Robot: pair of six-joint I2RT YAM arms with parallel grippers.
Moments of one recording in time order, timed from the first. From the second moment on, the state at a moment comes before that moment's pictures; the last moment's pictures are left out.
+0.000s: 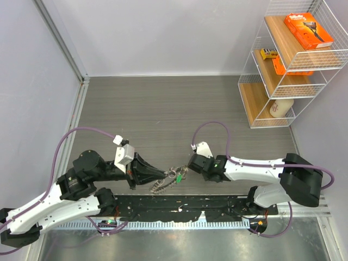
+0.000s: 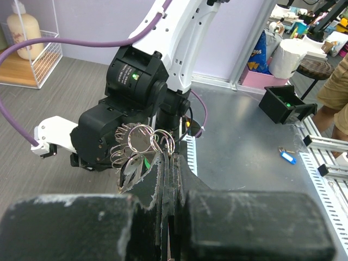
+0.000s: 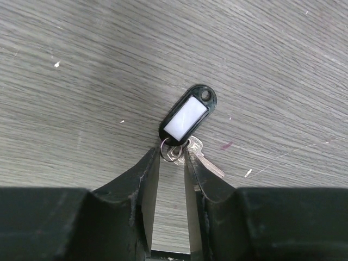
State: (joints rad) left arm -1.08 0.50 0.76 -0.19 0.45 -0.23; right arm 1.11 1.34 0.65 -0.58 0.48 0.61
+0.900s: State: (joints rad) left arm -1.08 0.50 0.76 -0.20 0.44 -0.22; right arm 1.06 1.22 0.65 -0.56 0.44 0.60
